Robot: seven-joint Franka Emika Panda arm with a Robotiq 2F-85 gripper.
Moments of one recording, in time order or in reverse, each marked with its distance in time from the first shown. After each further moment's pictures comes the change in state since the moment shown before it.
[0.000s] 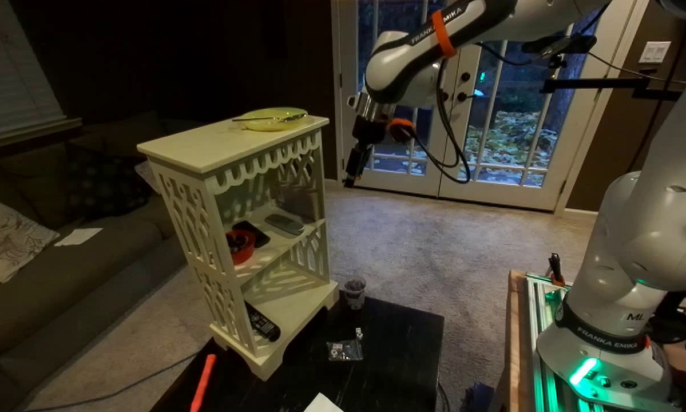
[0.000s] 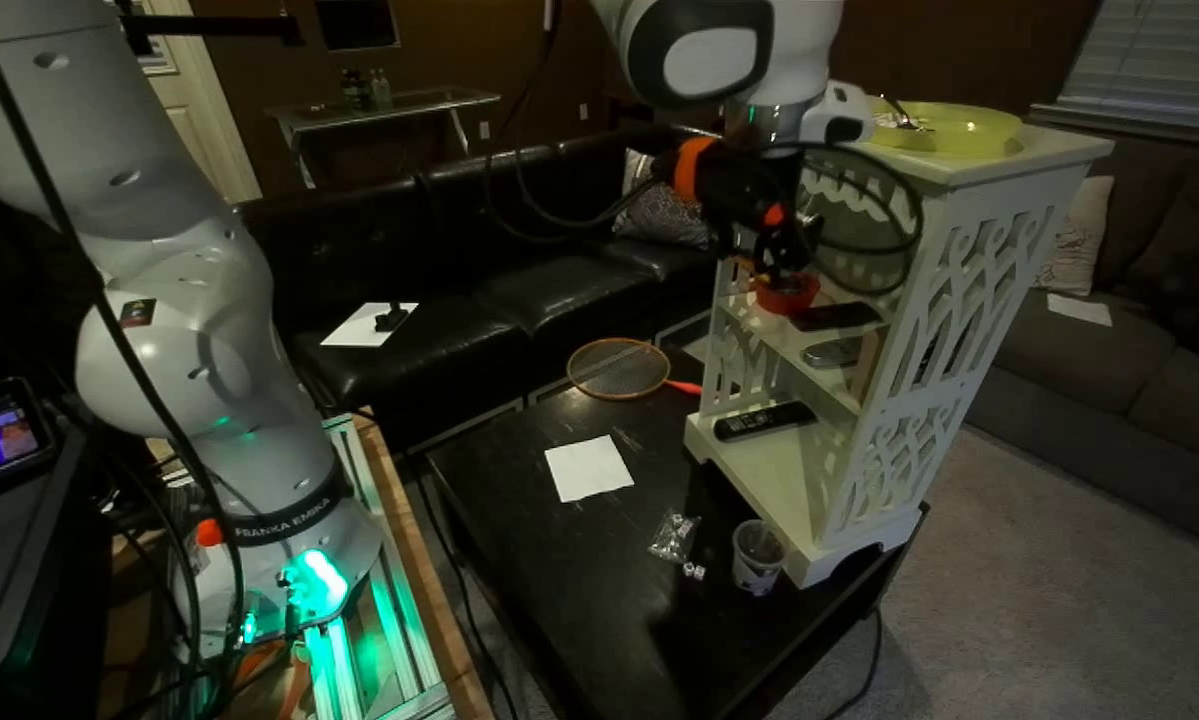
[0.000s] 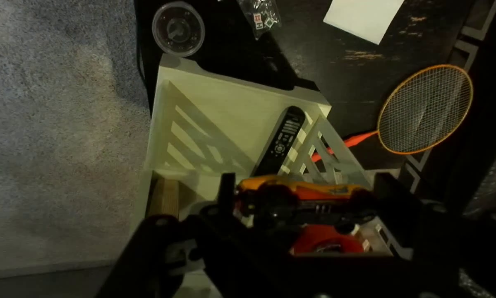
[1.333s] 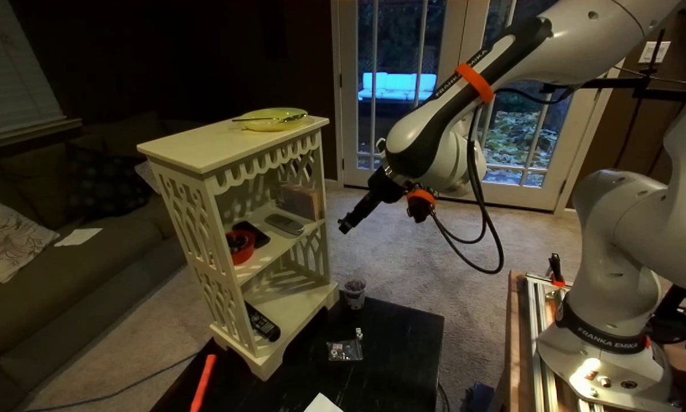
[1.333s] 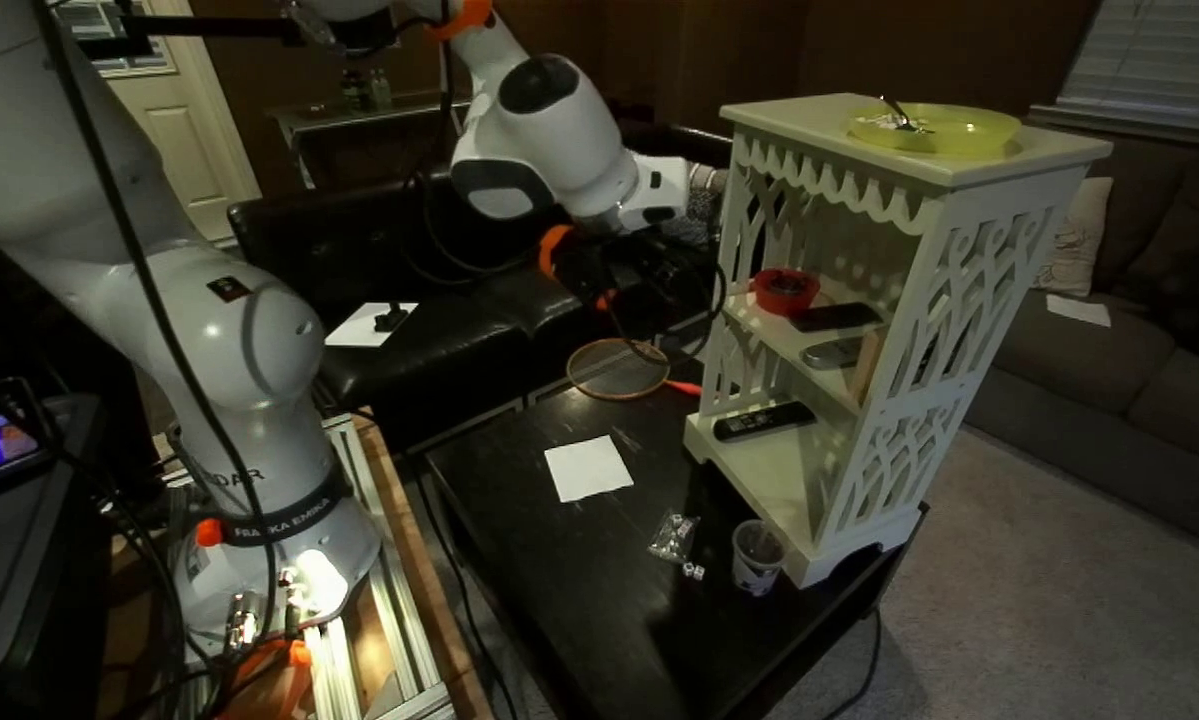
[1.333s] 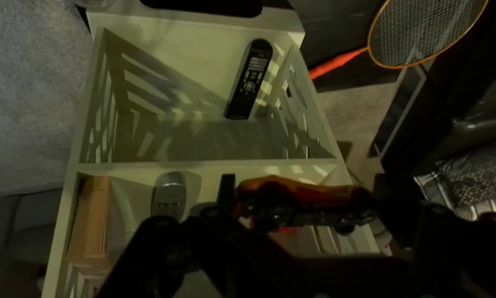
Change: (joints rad) arm 0.587 -0.139 -0.188 -0.472 0.722 0.825 -0.324
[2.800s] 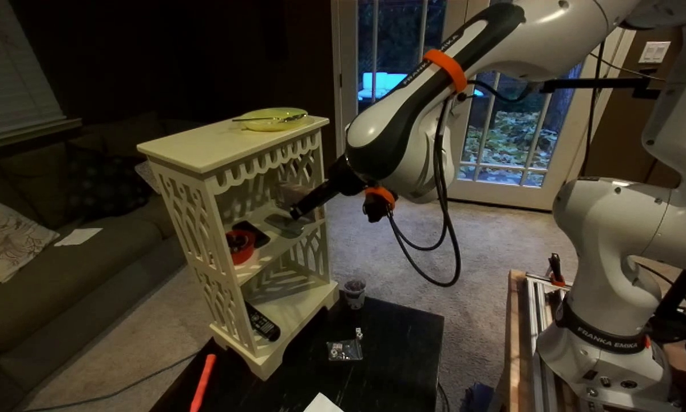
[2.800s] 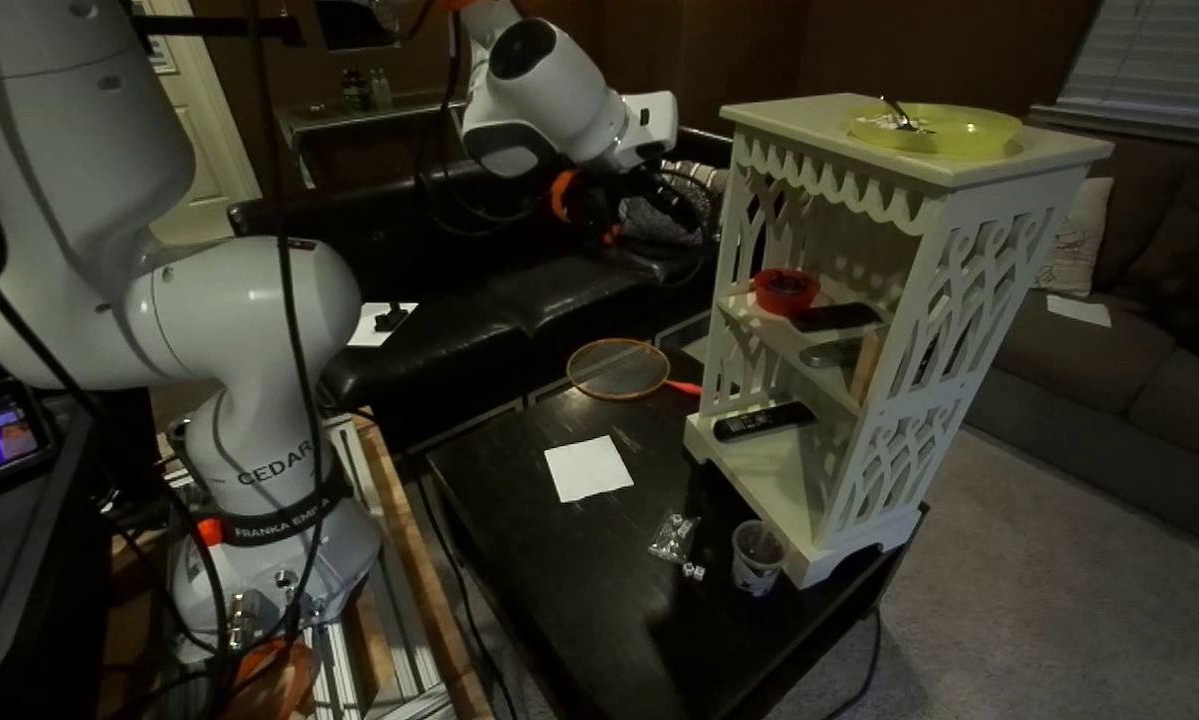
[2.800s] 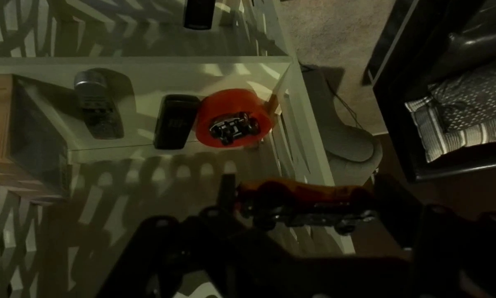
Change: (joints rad) arm 0.834 0.067 -0.624 0.198 0.050 0.257 0.073
